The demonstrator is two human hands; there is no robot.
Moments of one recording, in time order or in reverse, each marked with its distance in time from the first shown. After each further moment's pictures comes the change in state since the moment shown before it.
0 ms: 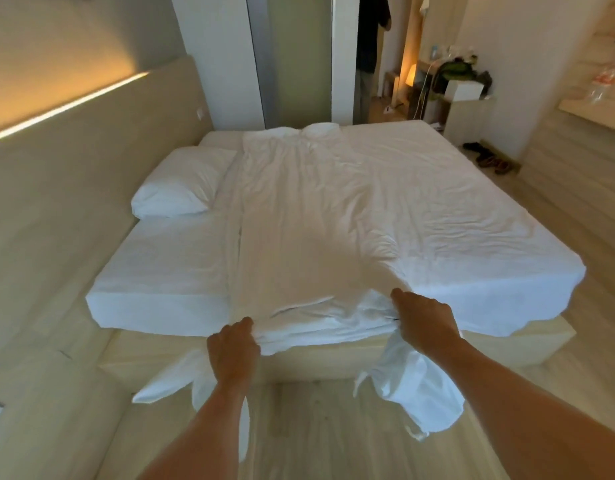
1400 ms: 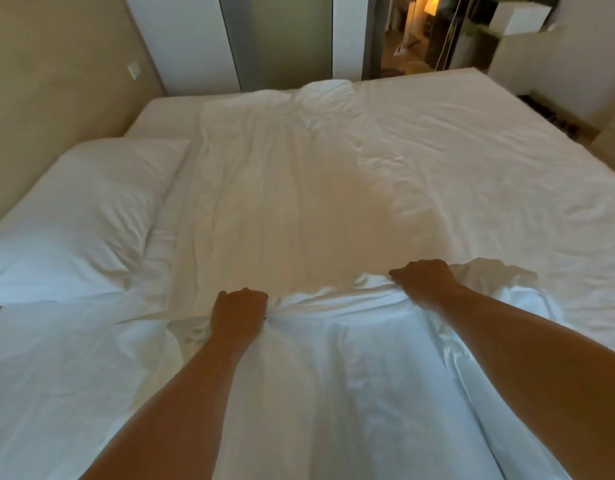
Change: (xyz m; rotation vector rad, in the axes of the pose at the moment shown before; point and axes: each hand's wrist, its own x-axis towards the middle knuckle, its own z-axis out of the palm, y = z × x) left_hand 0.685 0.066 0.282 0.433 -0.342 0.395; right_hand 0.741 0.023 0.145 -0.298 -0.342 -0.132
